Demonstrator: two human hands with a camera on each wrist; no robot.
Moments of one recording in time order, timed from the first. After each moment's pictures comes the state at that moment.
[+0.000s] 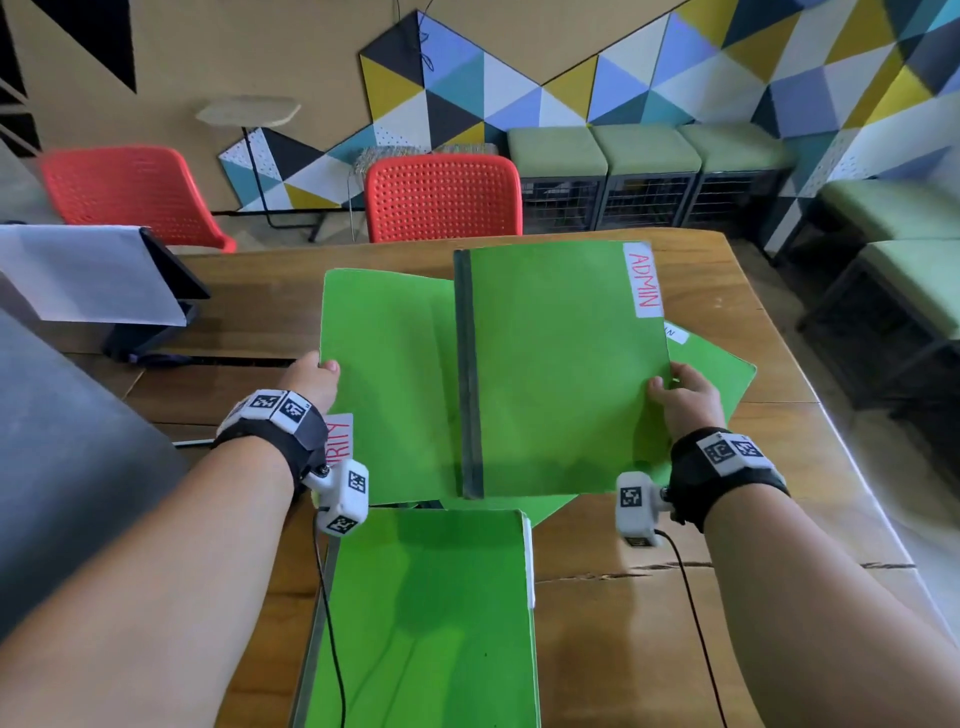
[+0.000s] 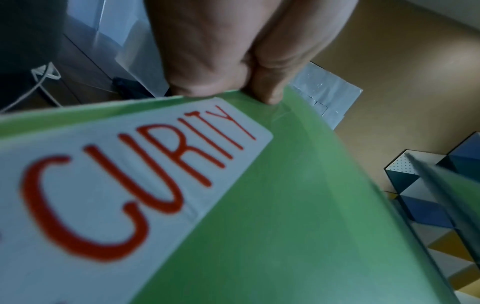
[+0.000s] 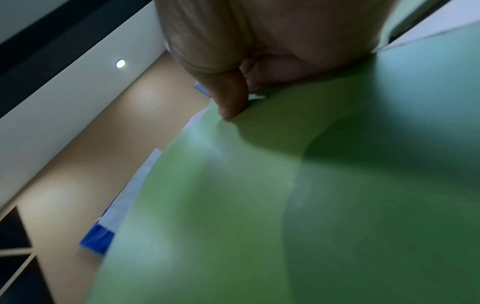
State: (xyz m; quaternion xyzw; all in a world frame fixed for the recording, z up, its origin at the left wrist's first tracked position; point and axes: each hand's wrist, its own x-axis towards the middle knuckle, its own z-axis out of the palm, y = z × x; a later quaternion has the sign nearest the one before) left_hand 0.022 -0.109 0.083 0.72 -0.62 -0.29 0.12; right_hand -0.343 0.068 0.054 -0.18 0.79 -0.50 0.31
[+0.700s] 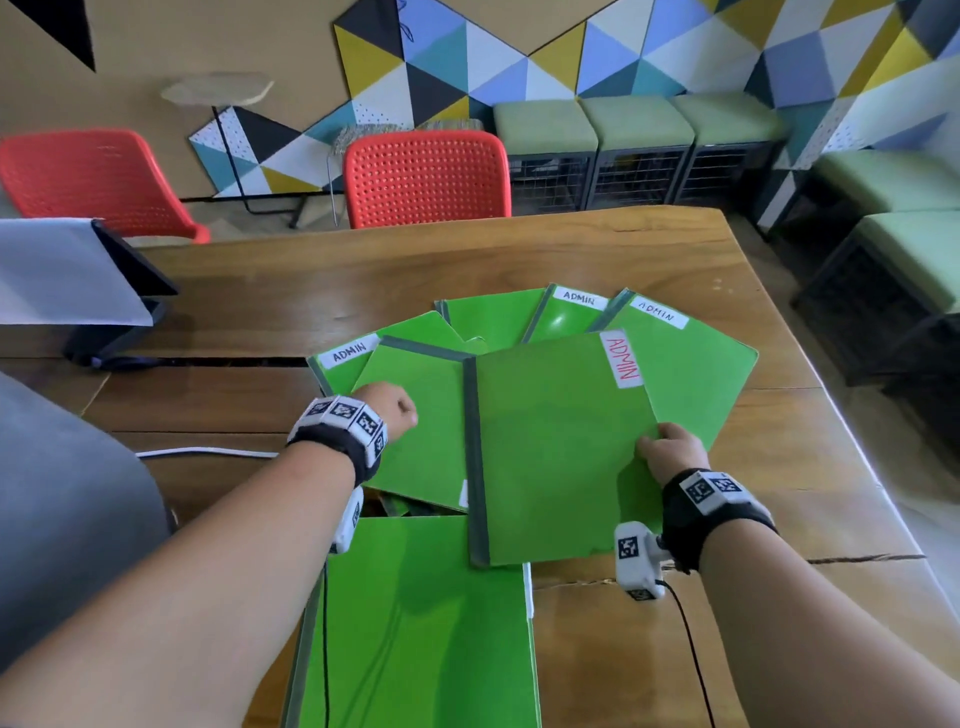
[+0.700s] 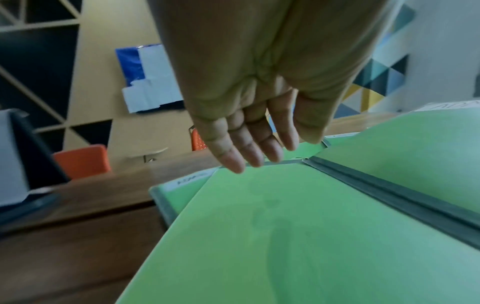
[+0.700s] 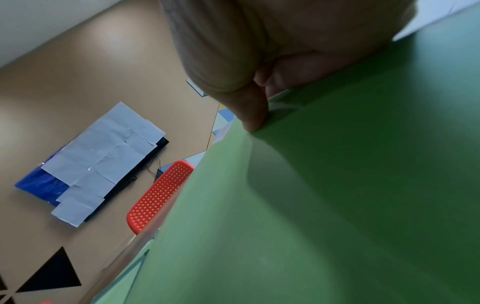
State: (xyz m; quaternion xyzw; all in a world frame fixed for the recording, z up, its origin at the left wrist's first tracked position) left_hand -0.044 -0.104 0.042 0.54 -0.80 -0.22 -0.15; right_hand -0.338 0.081 -0.012 -0.17 0.88 -0.30 0.34
